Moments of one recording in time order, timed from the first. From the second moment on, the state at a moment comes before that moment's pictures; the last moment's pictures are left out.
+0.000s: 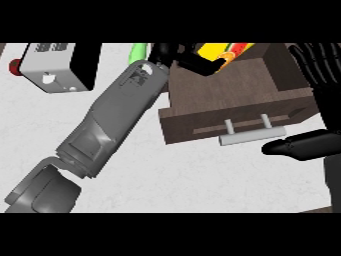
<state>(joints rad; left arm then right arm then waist) -1.33 0.00 -0.28 -0.30 0.27 0.26 -0.21 -0.36 -0.21 -0.12 -1.78 -0.14 0.22 0.07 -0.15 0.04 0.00</state>
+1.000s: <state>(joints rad) -1.26 0.00 -0.25 -0.41 0.57 0.28 -0.45 -0.38 -0.31 0.12 -1.77 -0.28 0.60 0.17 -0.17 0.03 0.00</state>
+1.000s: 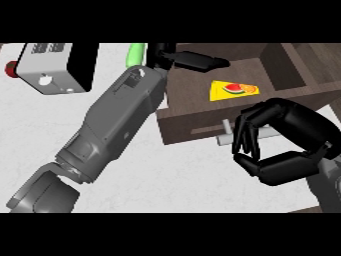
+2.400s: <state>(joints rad) -1.00 0.09 -0.23 -0.60 0.66 0.16 -0.54 -0.59 -0.28 0.27 -0.84 0.51 0.25 -0.26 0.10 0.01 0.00</state>
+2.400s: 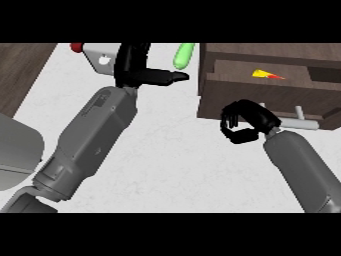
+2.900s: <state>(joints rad) -0.89 0.15 -0.24 -0.70 0.67 0.09 -0.50 -0.78 -0.32 0.11 -0.57 0.44 0.20 -0.40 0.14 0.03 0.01</state>
